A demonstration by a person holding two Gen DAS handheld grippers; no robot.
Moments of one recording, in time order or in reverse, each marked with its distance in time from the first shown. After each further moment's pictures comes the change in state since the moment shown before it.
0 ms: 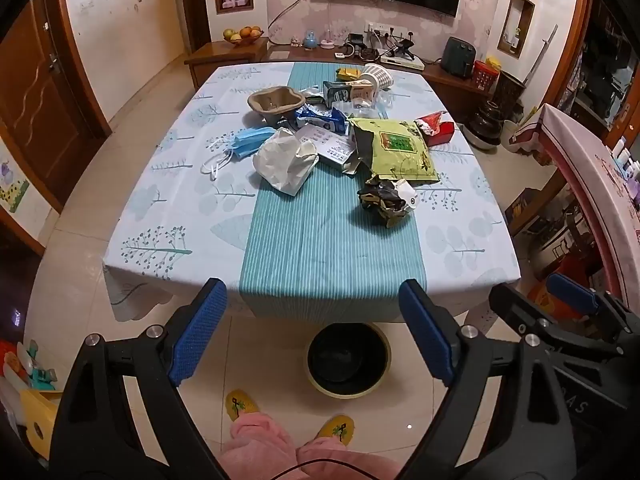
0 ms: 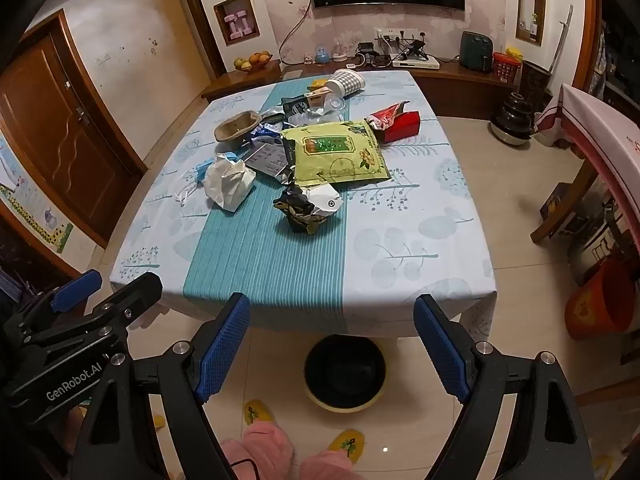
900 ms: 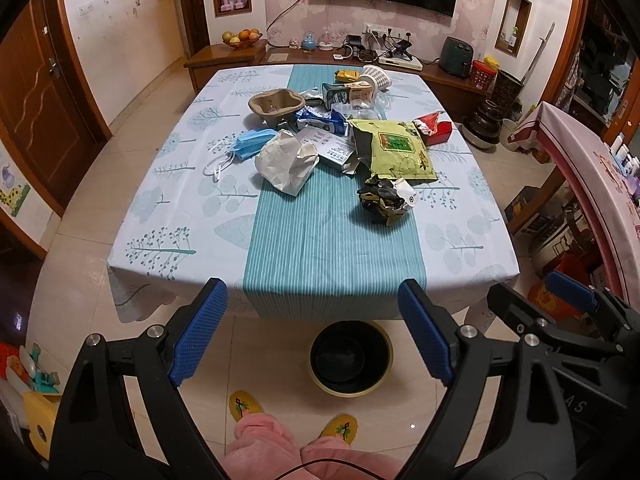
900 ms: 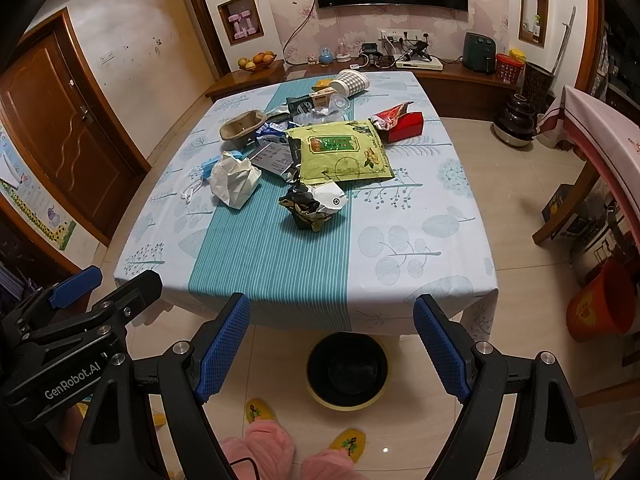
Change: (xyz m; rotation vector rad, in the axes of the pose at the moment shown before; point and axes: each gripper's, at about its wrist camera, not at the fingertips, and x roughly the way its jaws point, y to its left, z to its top) left arm -0.022 0.003 0.005 -0.004 -0.010 -0.005; right arm -0.007 -0.003 -0.004 0.000 -0.001 0.002
